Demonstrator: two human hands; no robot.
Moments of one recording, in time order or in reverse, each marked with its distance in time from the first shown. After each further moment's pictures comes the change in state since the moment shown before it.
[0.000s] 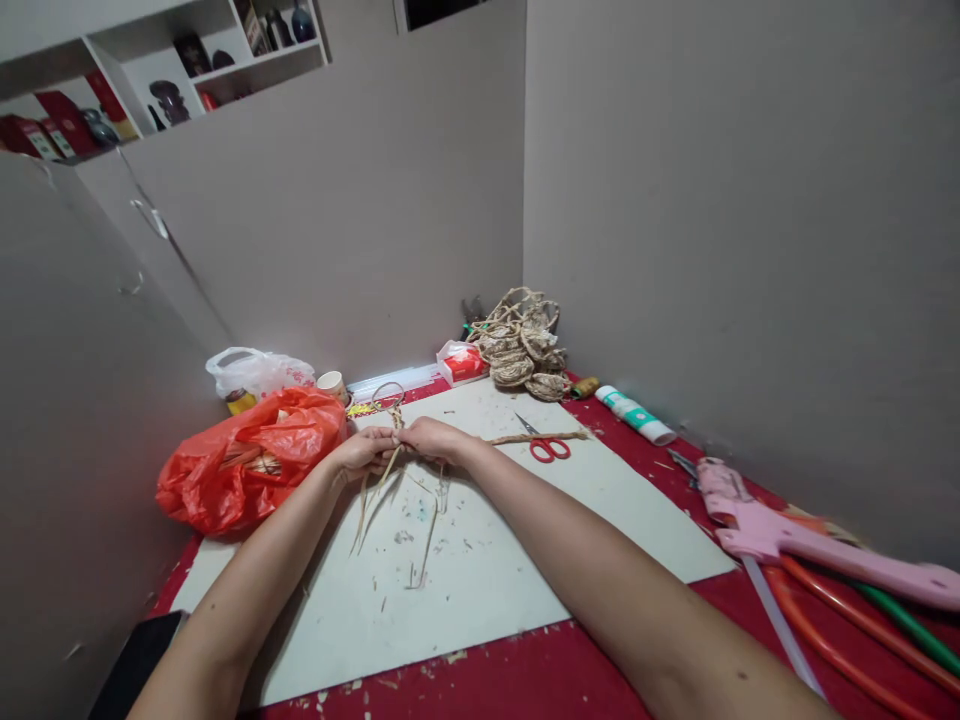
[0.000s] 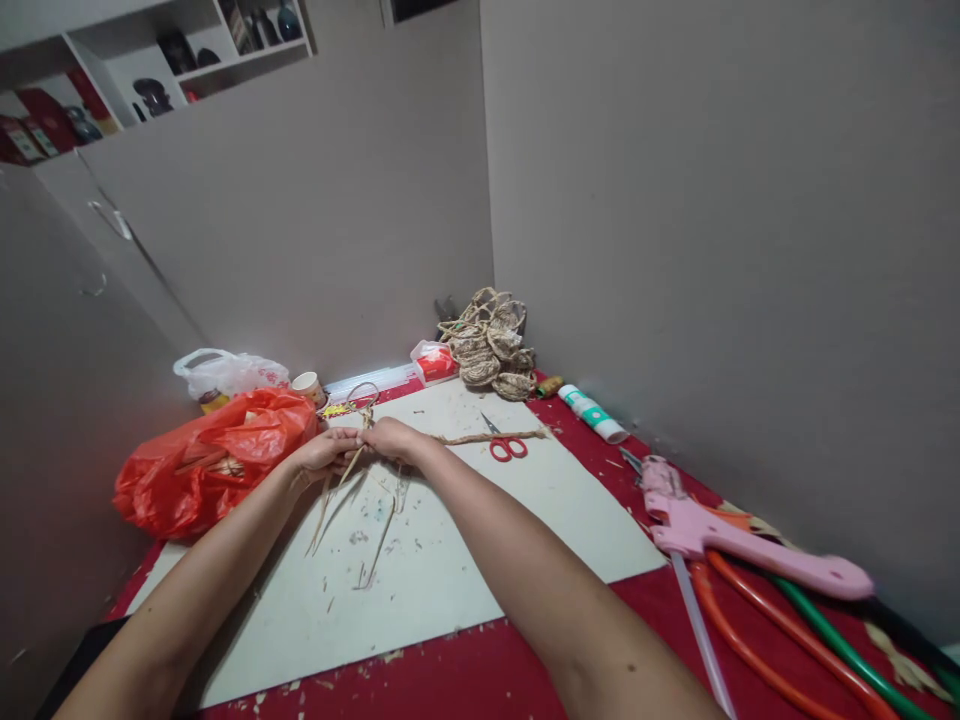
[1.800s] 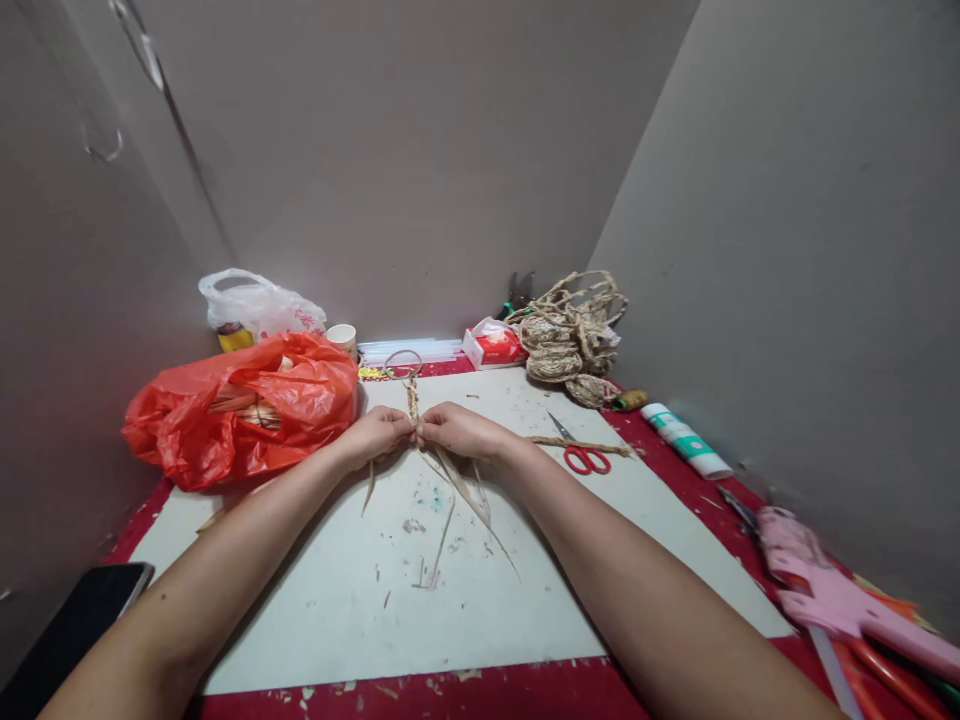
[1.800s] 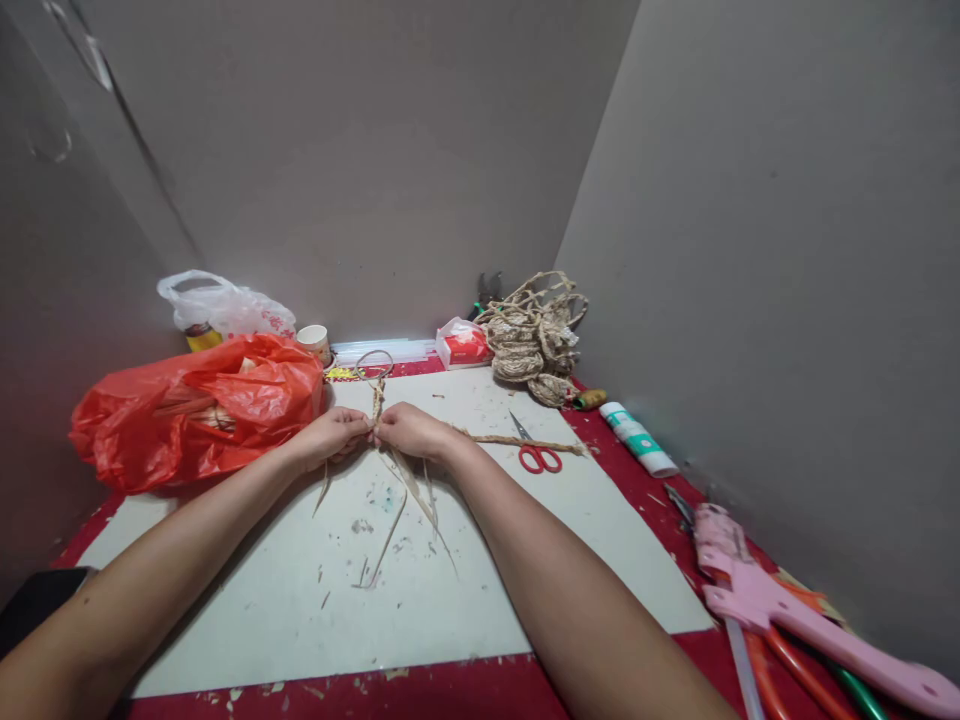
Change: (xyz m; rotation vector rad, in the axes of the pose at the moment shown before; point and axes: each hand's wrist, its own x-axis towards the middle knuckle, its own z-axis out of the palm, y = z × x) left_hand -0.008 -0.013 0.021 0.094 0.305 -0.044; right_hand 0.002 0.017 0.007 -0.166 -0.140 -0.126
